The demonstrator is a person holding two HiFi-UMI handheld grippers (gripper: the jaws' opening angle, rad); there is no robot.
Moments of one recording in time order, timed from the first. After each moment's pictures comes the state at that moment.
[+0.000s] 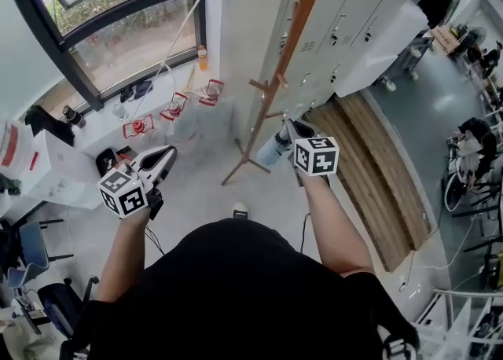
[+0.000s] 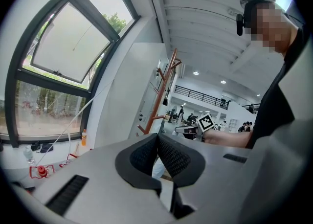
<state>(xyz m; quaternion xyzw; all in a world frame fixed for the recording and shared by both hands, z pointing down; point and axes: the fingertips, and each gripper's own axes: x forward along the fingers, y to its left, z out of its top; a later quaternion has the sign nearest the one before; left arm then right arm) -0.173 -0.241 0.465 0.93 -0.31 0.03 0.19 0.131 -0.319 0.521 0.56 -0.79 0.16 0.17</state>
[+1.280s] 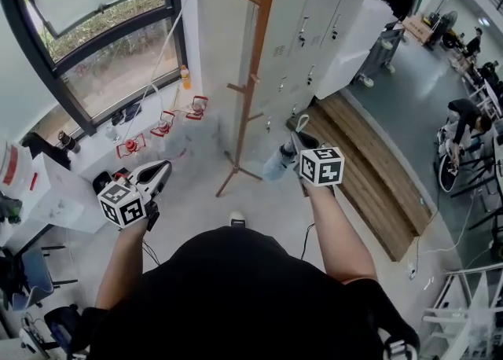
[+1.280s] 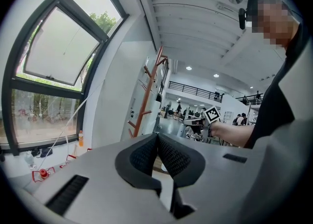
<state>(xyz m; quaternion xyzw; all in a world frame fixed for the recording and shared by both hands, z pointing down) -0.167 -0.154 0.455 0.95 -0.28 0.05 0.16 0.180 -0.191 0.478 0.61 -0.77 0.14 0.14</state>
